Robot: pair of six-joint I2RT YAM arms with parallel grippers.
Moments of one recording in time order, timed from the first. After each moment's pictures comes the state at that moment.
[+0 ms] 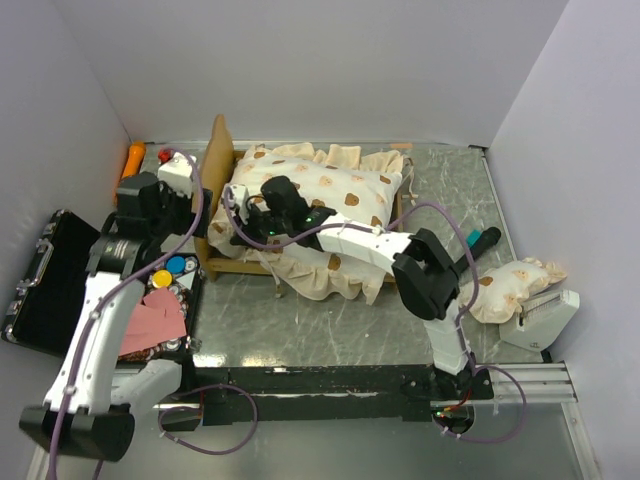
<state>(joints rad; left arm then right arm) -0.13 0.96 1.18 -0.67 0.04 0.18 0.89 2.03 1.62 -0.03 -0.55 -0.21</state>
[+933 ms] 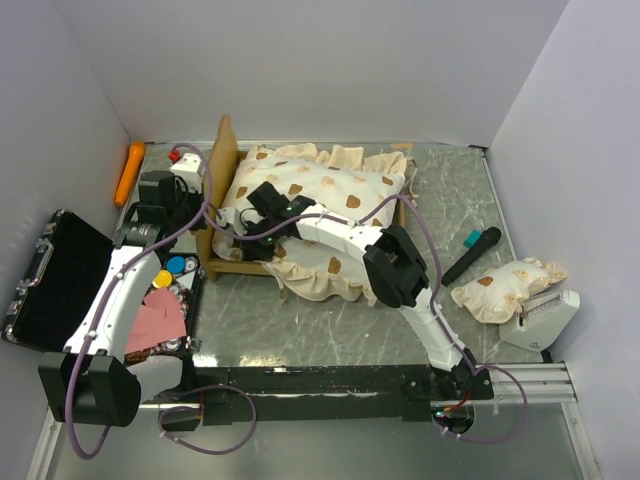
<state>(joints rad) -0.09 1.15 1.04 -0.43 0.13 0.09 0.88 2.31 1.97 -0.60 -0.61 -0.48</state>
